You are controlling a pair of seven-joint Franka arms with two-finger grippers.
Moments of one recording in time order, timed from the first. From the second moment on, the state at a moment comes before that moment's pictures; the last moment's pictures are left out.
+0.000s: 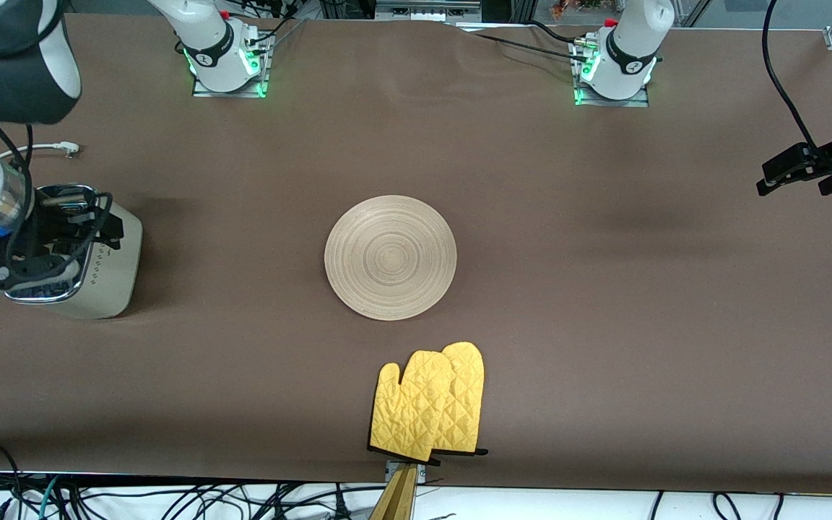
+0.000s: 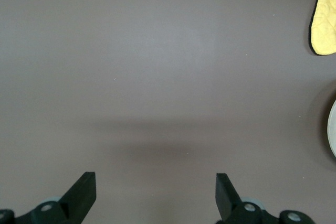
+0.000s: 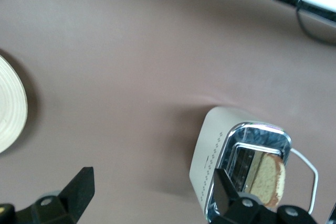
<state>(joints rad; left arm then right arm) -0.18 0.00 0.25 -1.64 -0.03 1.62 0.01 -0.05 0.36 0.27 -1.18 -0.24 1.53 -0.08</state>
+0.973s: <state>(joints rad) -0.18 0.00 0.25 -1.64 -0.03 1.62 0.01 -0.09 0.10 0.14 -1.50 0.01 1.57 0.00</state>
